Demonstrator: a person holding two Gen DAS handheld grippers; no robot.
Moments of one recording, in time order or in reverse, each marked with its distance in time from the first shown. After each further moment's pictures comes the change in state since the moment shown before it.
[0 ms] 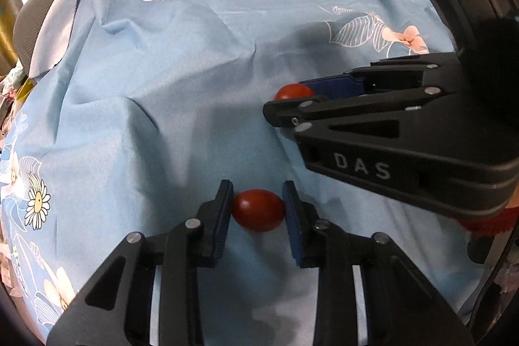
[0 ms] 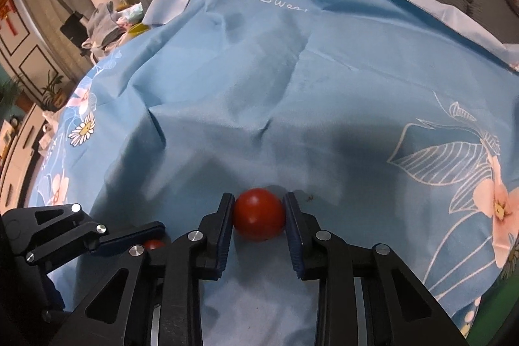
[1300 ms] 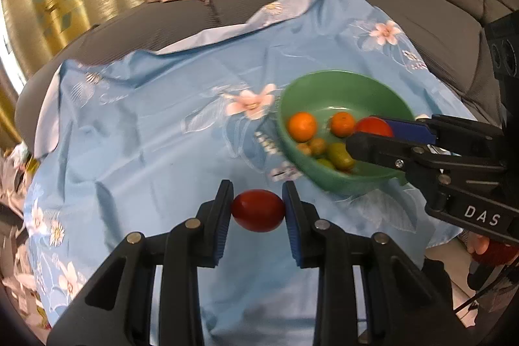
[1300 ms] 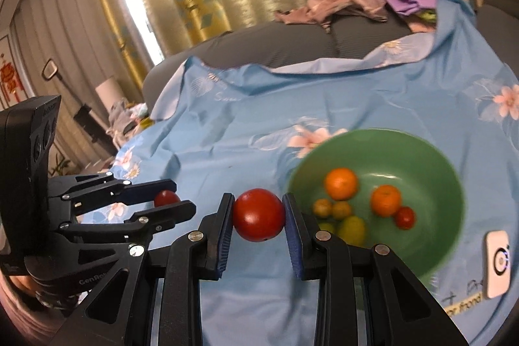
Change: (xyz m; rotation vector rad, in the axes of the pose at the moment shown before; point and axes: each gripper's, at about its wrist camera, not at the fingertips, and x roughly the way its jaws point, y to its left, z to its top) left arm -0.127 -0.172 0.005 0.196 -0.204 -0.052; right arm -0.230 -0.064 -0.148 0.216 -0.404 -0.042
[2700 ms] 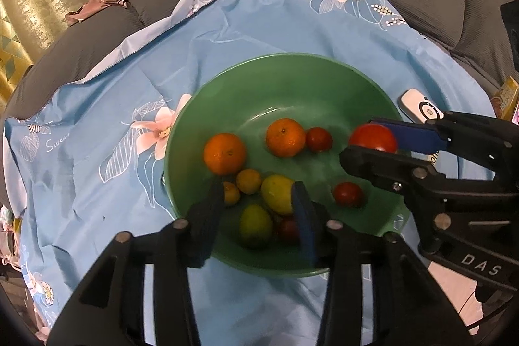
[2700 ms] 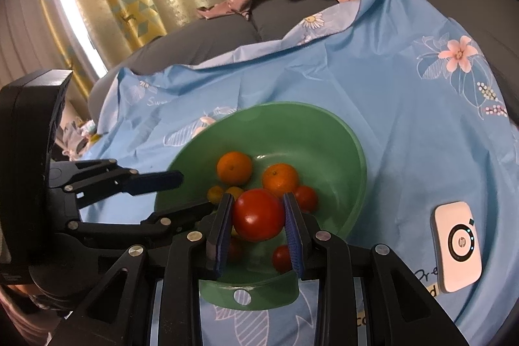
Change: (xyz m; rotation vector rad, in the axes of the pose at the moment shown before) left arm 0.090 -0.085 0.051 0.185 0.118 -0.049; right arm -0.002 -0.096 -0.017 0.141 0.036 -0.146
